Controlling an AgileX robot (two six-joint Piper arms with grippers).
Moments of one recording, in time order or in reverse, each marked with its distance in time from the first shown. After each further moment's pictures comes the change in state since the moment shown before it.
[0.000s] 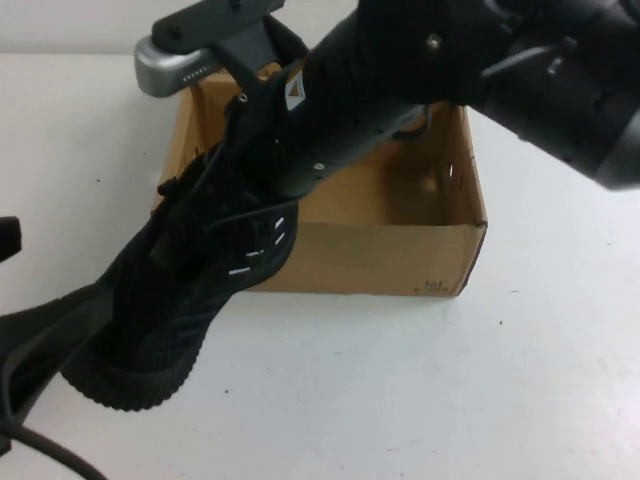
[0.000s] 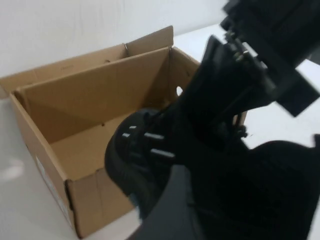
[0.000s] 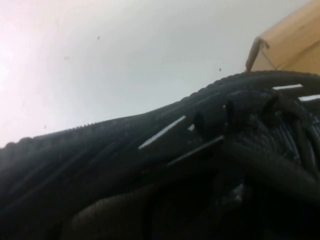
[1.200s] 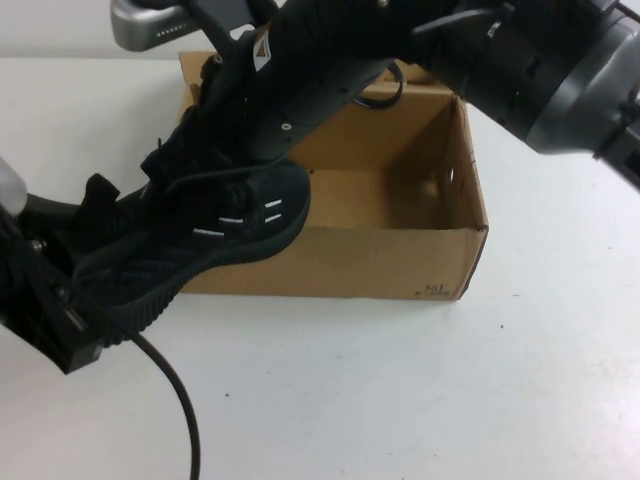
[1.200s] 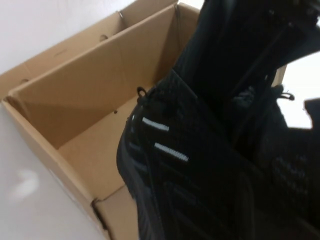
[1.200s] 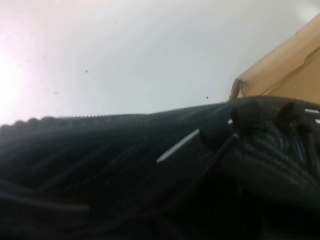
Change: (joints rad) right arm -0.007 0.137 -0.246 -0.023 0.097 0.070; left arm -0.106 0.310 0.000 -0.101 -0.173 0.398
